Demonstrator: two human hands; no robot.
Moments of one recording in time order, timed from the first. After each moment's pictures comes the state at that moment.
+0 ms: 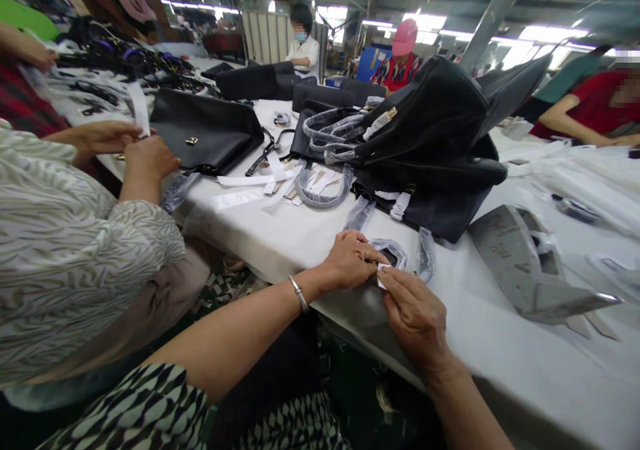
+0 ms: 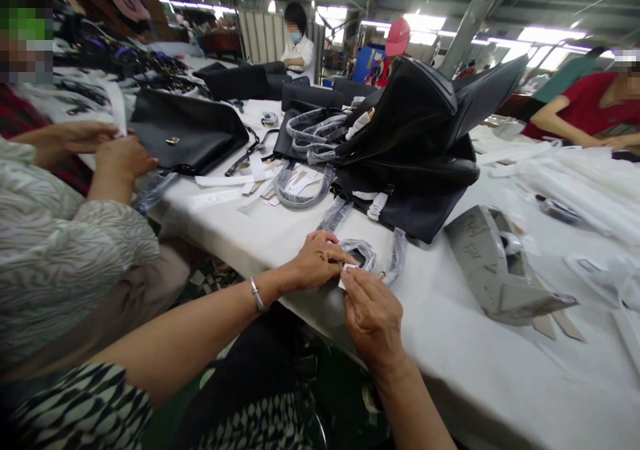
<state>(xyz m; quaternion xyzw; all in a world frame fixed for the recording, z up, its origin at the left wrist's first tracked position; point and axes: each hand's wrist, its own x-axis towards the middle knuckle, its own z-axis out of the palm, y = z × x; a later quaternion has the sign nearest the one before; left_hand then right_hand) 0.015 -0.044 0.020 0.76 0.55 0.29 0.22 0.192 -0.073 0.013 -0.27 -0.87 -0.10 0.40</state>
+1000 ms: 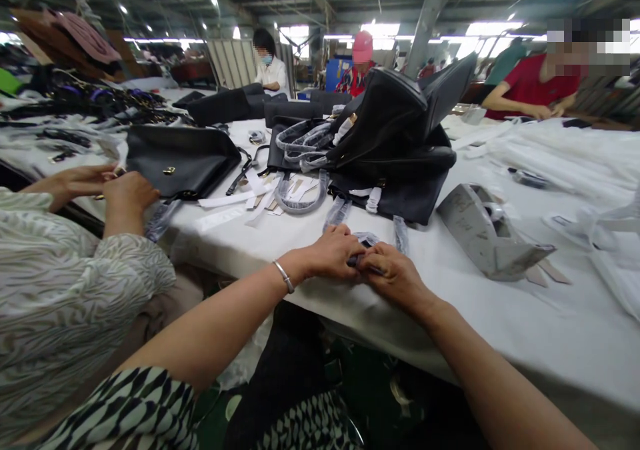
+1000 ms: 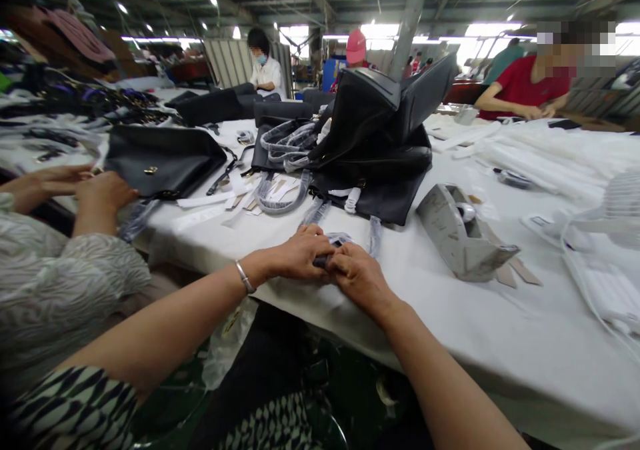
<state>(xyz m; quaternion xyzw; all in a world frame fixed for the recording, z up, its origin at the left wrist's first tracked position) 0.005 -0.042 0.061 0.89 0.43 0.09 0.12 0.203 -0.042 0.025 -0.32 -0.88 0.15 0.31</state>
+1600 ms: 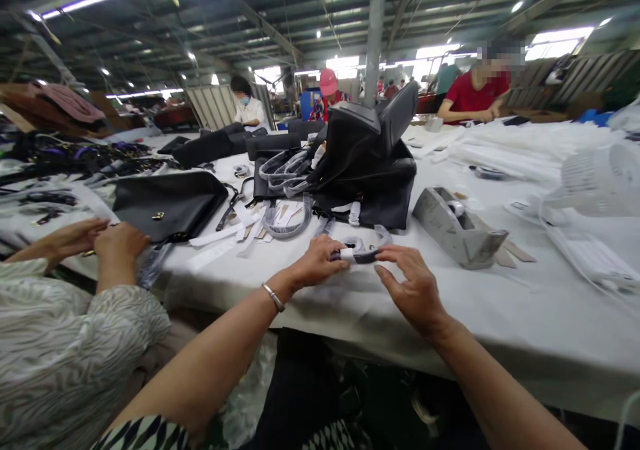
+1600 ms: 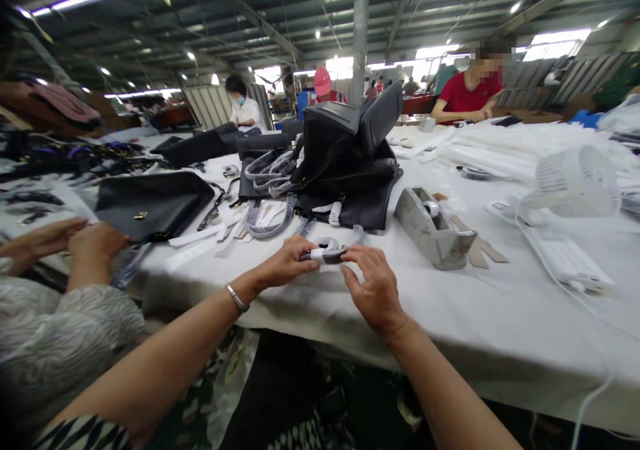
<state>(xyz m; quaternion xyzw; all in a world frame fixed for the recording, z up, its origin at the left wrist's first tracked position) 0.004 -0.031 0.060 0.83 0.46 0.25 0.22 0.227 -0.070 0.045 -0.38 -0.76 0.01 0.53</state>
